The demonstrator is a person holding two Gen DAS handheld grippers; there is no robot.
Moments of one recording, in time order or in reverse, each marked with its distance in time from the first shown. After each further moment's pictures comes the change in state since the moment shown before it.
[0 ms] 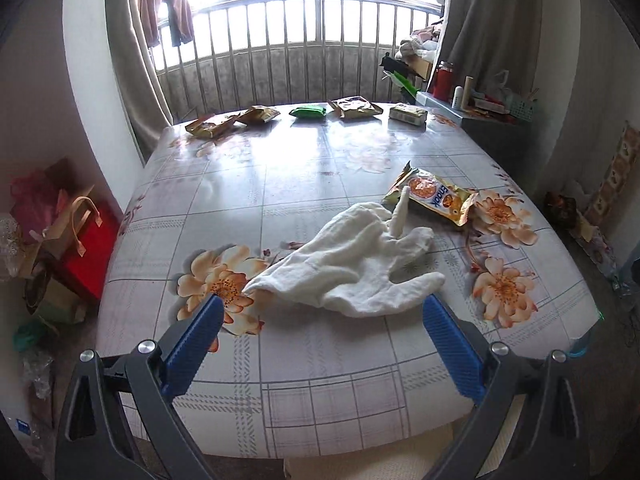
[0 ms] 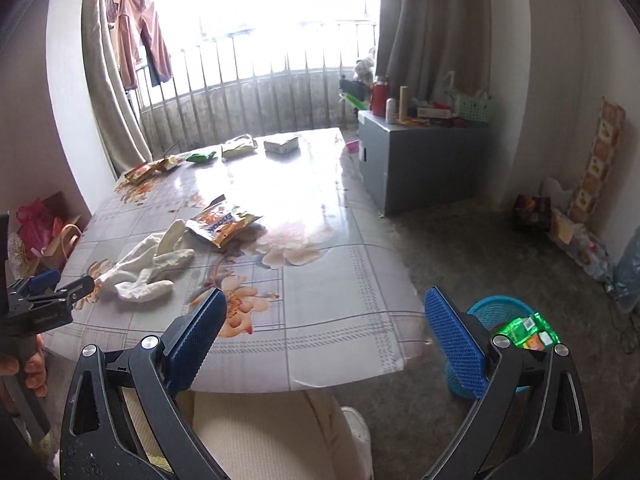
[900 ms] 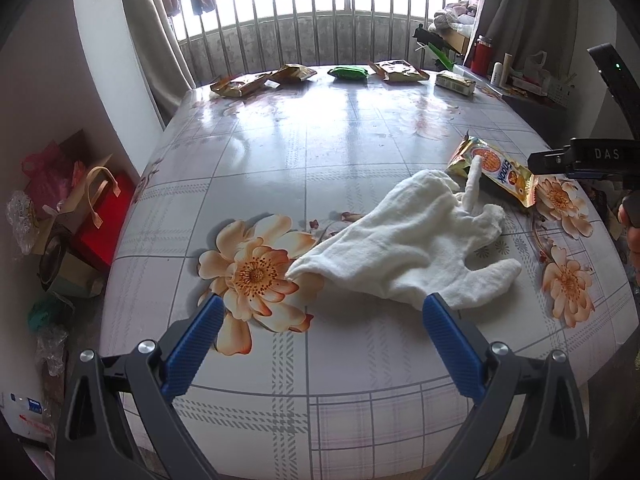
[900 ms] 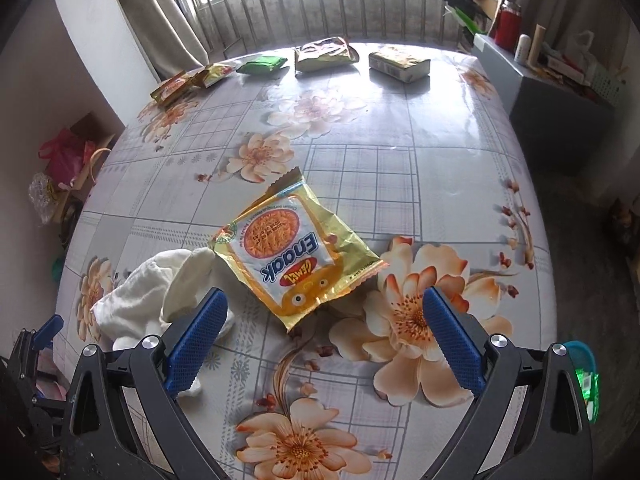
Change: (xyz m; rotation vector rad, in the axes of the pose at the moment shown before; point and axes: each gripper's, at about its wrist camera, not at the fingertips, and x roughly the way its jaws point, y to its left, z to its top) left arm 0.039 0.028 -0.002 -0.042 0.109 0.086; right arm 0.181 0.109 0.085 -0.180 0.397 0.225
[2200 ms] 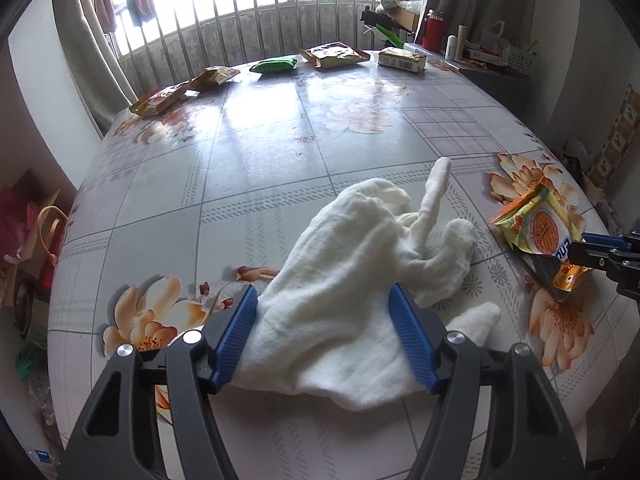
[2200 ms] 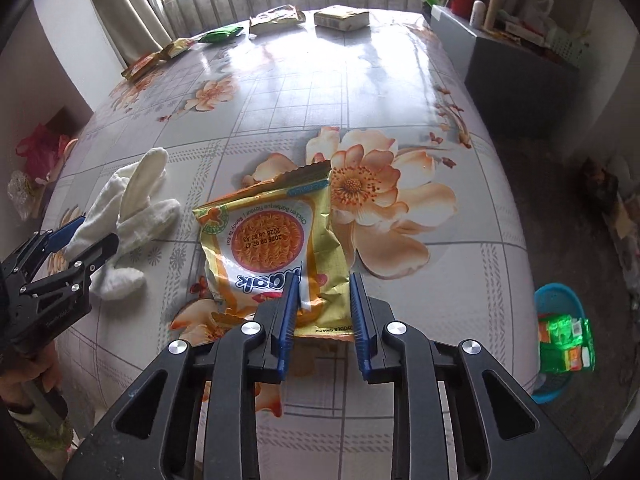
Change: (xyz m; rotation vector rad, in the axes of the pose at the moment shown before) left arm 0.052 -0.052 0.035 0.136 0.028 -0.116; right arm -0.020 -0.032 -0.083 0.089 0.040 -0.092
